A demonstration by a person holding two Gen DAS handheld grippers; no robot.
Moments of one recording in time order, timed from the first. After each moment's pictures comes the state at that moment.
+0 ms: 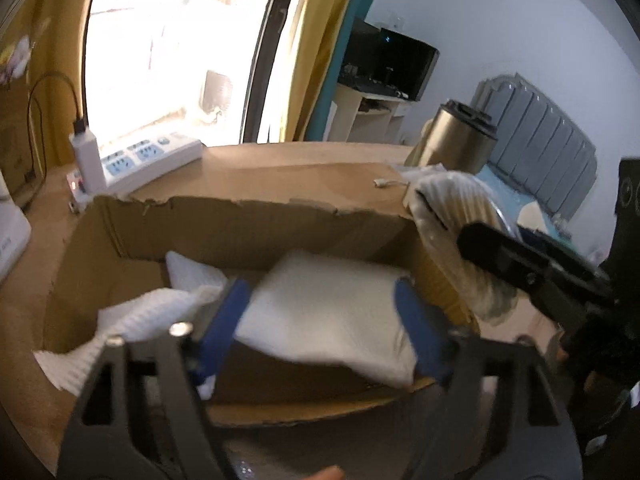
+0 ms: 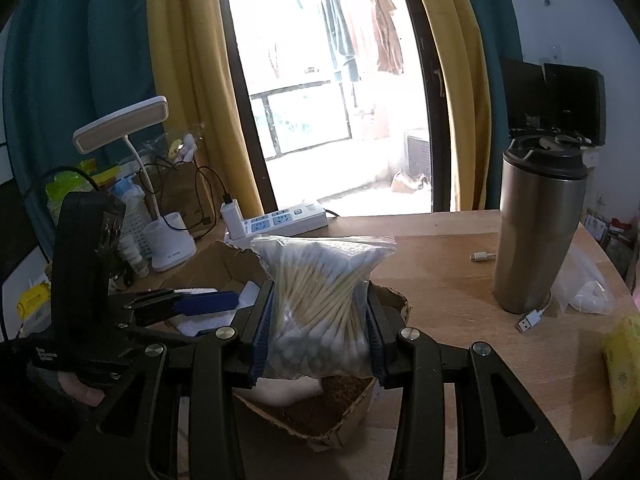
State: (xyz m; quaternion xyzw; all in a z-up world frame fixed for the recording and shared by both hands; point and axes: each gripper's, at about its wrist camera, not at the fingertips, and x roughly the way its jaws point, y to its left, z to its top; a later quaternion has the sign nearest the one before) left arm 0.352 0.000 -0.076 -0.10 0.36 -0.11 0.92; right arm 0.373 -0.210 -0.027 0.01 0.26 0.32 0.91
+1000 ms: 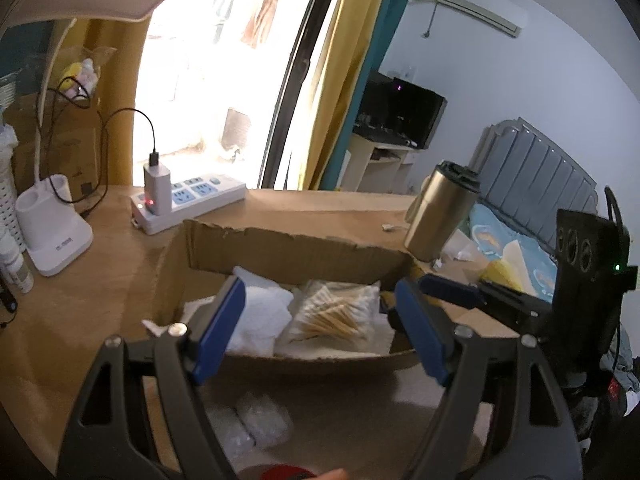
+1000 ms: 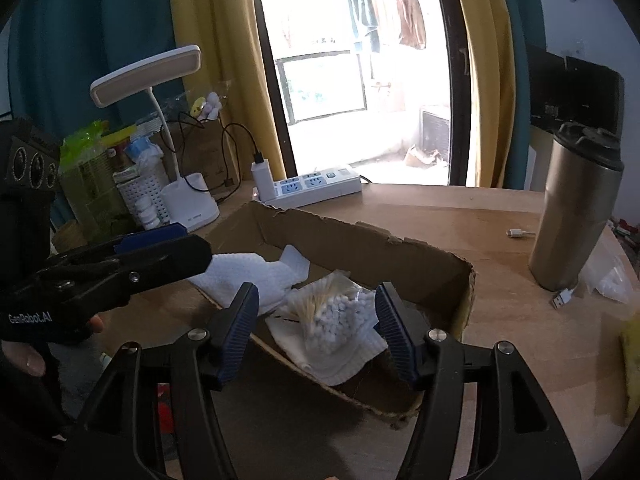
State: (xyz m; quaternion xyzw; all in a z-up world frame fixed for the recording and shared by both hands) left arm 0.286 0.044 -0.034 -0.14 0.28 -0.08 0.95; right arm 0.345 -0.165 -0.034 -0.03 0.30 0.34 0.89
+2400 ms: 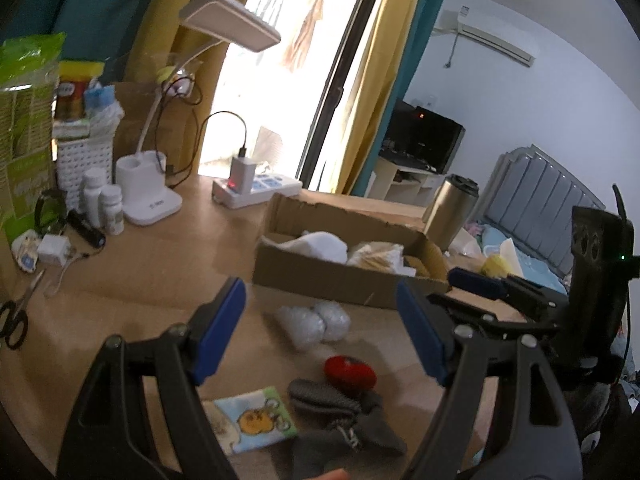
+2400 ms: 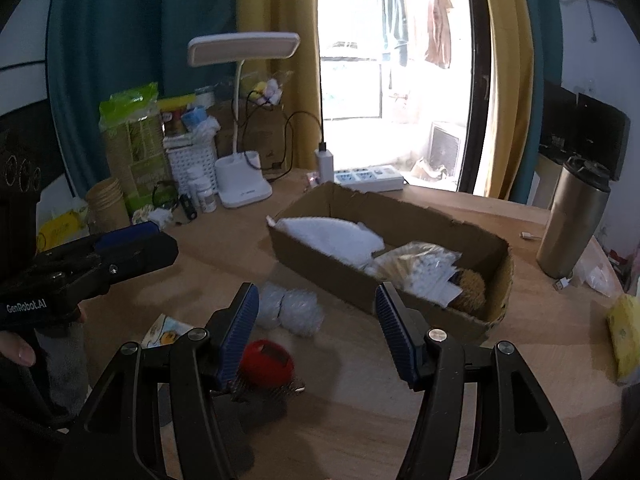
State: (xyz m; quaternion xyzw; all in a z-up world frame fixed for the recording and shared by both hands) left arm 0.145 0.094 -0.037 -0.16 0.24 -0.02 0.96; right arm 0.238 -0.123 -0.025 -0.09 0.28 0.35 0.89
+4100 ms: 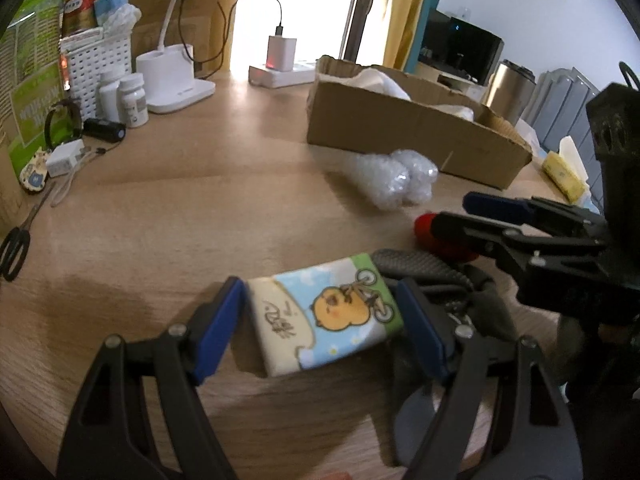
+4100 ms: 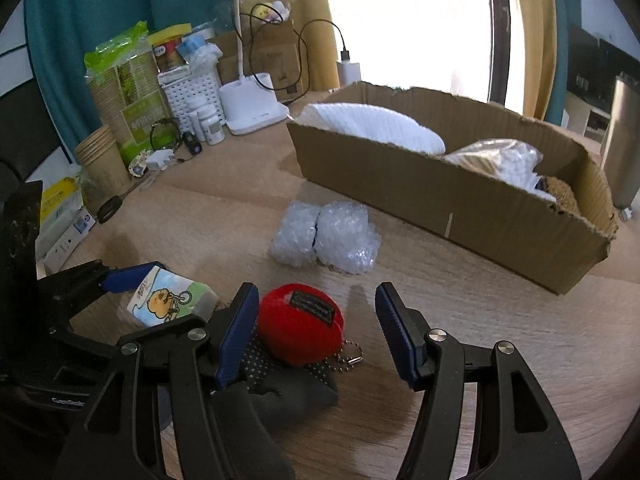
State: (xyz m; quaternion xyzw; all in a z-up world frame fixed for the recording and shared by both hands) left arm 0.141 0.096 -0.137 -0.11 0.40 0.02 0.91; right arm 0.248 -0.081 -0.099 -0.08 0.39 0.36 0.84
